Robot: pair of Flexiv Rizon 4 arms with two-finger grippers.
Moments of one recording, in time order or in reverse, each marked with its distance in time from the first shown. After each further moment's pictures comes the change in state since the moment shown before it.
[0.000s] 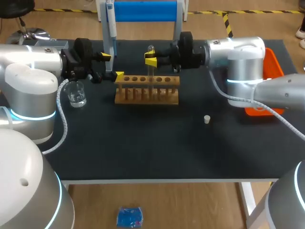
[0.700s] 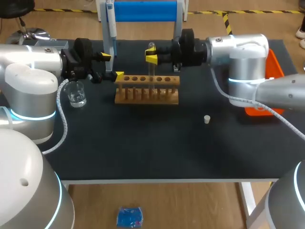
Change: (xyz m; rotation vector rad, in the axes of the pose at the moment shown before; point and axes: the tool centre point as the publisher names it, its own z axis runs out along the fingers) left arm 0.000 0.000 0.000 0.000 0.000 0.000; right arm 0.003 0.016 -0.002 0.003 -0.023 -0.044
